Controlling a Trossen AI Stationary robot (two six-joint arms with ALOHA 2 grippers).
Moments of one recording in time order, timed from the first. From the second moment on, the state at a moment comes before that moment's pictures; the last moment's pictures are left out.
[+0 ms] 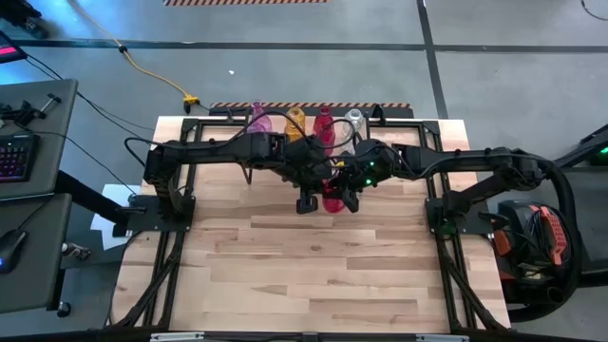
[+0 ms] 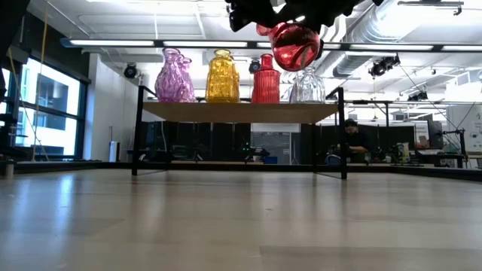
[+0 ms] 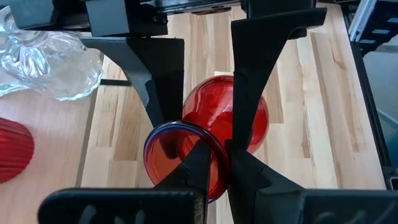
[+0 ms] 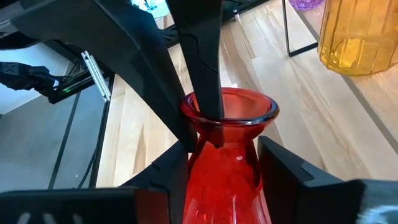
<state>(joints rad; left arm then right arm) 0.06 1.85 1.90 -0.92 0.08 -0.01 -0.09 1.34 1.09 -0.31 -0.25 0.36</state>
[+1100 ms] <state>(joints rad) 0.07 1.85 1.94 -0.91 0.02 -0.02 -0.08 1.34 1.08 -0.27 -0.17 0.39</state>
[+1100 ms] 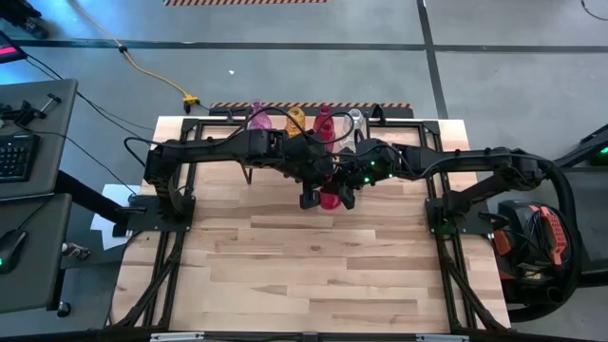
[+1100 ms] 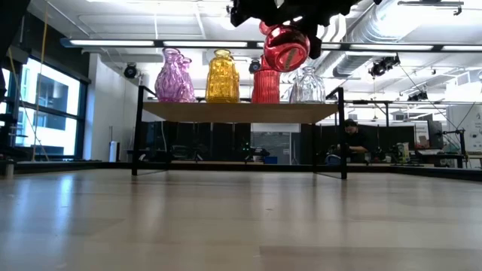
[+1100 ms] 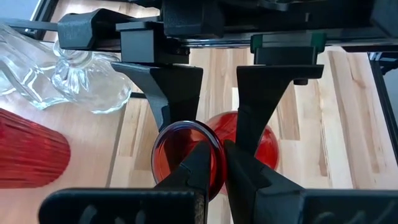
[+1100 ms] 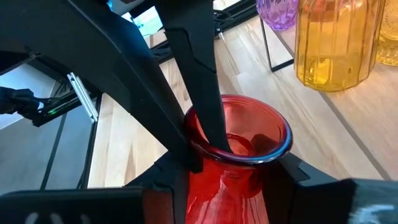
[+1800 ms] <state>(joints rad) 0.08 1.85 1.94 -0.89 0.02 -0.04 -0.08 1.34 1.08 -0.28 -0.17 0.39</state>
